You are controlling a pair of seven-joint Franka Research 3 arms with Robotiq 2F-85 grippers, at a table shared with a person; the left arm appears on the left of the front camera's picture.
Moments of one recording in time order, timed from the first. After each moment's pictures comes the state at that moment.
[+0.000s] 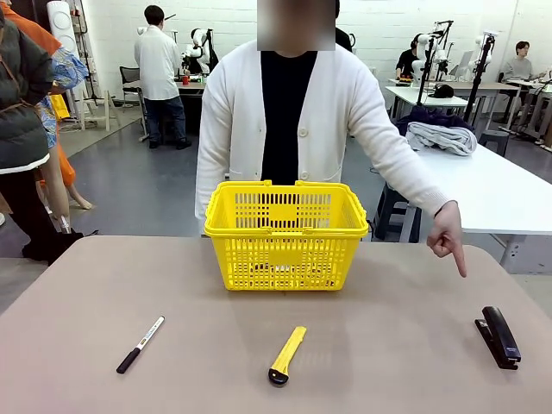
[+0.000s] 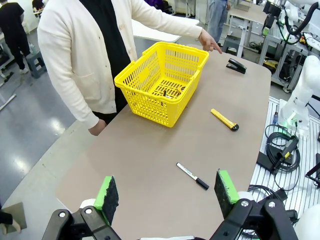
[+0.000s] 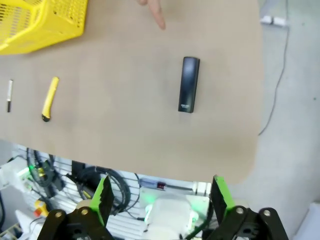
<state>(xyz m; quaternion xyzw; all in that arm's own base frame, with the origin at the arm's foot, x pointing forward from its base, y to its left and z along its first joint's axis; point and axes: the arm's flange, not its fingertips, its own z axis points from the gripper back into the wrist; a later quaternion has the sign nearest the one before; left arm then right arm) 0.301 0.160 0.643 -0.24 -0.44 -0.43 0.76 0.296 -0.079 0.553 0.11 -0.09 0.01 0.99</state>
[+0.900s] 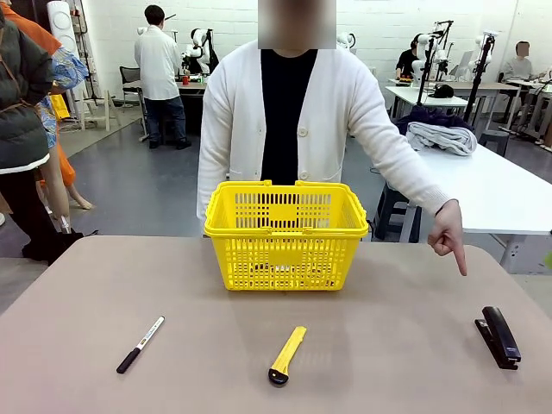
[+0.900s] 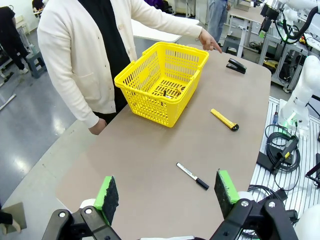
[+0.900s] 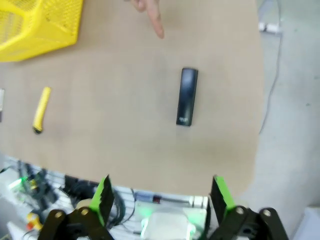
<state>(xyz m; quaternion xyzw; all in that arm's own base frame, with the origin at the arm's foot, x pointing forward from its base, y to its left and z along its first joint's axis) 0.301 0.160 0.643 -0.24 -0.44 -0.43 0.76 0.306 -0.054 0.532 0.08 -0.12 0.01 0.99</state>
